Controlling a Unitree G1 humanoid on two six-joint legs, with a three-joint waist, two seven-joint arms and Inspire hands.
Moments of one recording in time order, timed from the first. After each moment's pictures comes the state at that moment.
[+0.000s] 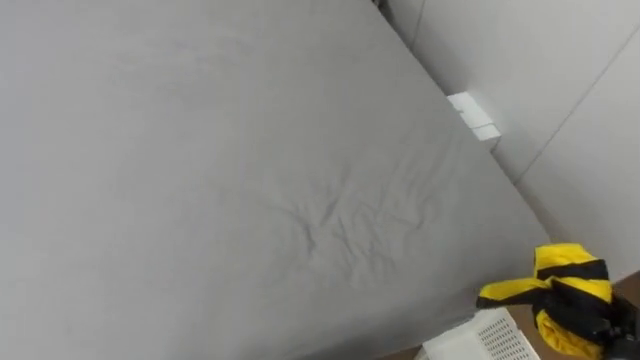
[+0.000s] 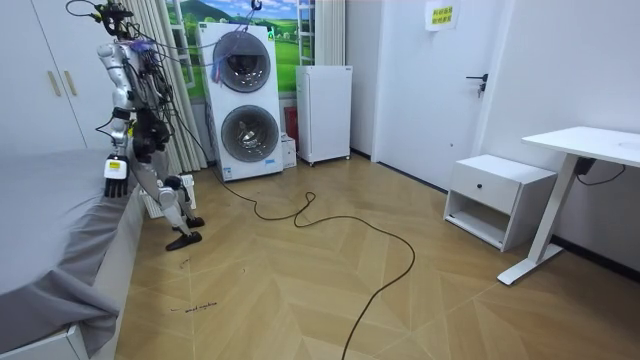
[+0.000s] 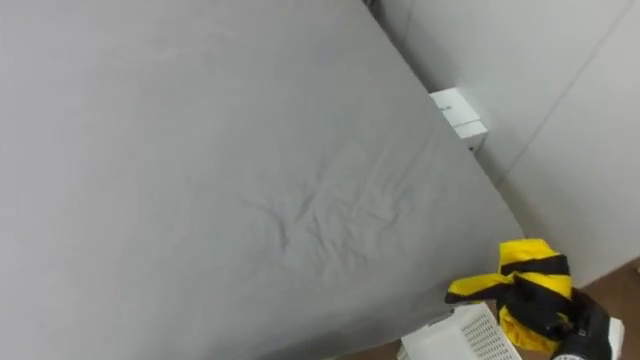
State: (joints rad) left arm 0.22 0.23 0.02 1.03 -0.20 0.08 0.08; right arm 0.16 -0.33 -0.22 0.63 0.31 -0.03 -0.34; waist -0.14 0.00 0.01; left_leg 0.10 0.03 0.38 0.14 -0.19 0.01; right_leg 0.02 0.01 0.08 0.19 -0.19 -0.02
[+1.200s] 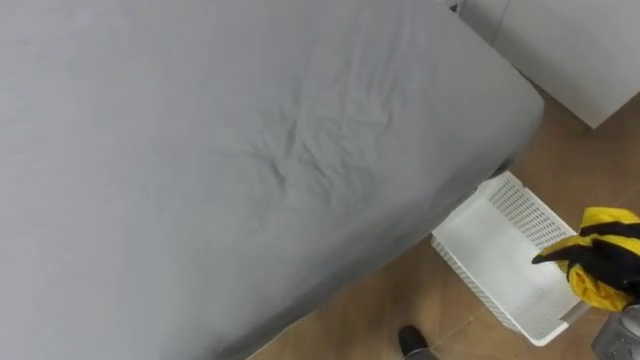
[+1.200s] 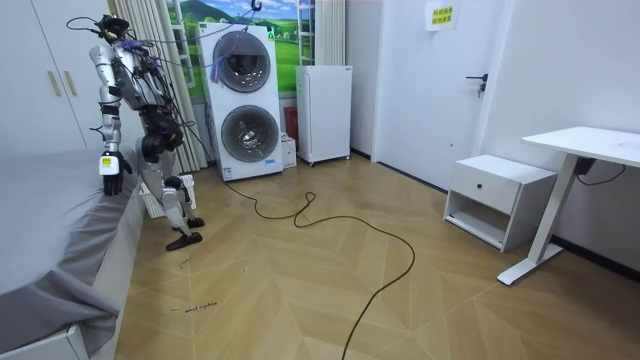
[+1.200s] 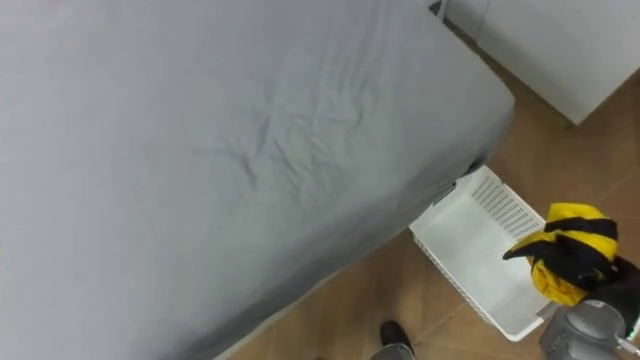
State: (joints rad) left arm 0.04 0.22 -0.21 1.16 -0.40 0.06 0.12; right arm -0.24 -0.43 -0.26 1.06 0.36 -0.08 -0.48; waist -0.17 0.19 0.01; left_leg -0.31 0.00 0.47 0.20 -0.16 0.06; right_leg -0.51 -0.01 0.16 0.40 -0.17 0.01
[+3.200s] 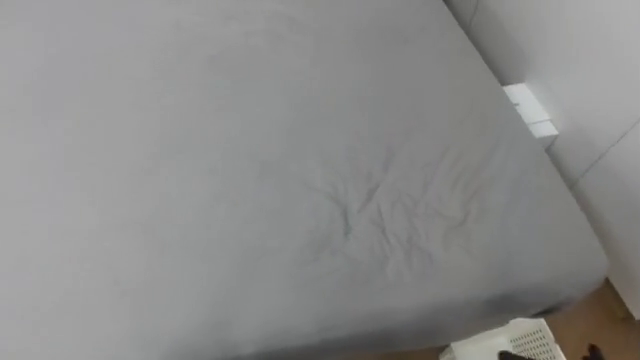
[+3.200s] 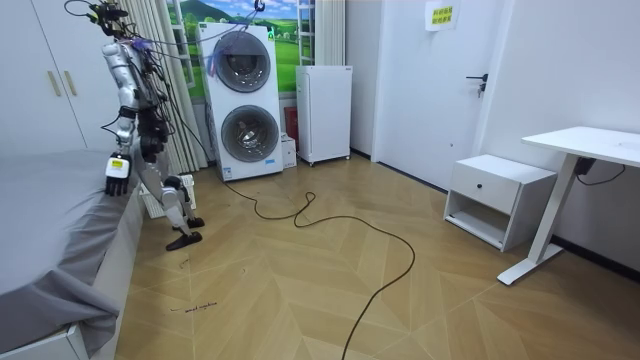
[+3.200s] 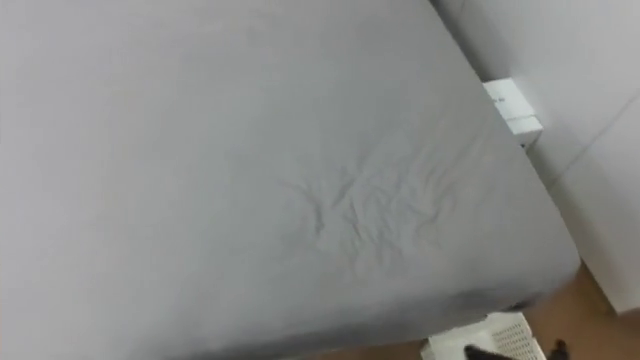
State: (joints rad) left arm 0.15 0.24 -0.12 1.00 -0.16 -0.01 0.07; right arm 0.06 -0.28 0.00 1.05 0.23 -0.11 -0.35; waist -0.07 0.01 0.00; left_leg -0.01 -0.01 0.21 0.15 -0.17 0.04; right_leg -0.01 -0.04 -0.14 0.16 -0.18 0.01
